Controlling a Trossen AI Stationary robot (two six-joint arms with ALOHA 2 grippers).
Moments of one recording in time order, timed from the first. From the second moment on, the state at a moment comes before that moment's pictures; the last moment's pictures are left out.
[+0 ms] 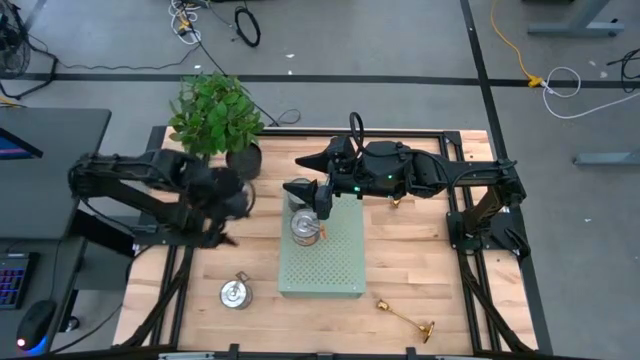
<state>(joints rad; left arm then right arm) -0.14 1.13 1.36 -1.22 0.22 -0.04 0.15 1.74 2.00 -0.40 0.30 0.48</state>
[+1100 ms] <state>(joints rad) -0.72 1.16 0.90 -0.60 0.01 -0.62 0.15 1.74 2.00 -0.40 0.30 0.48</state>
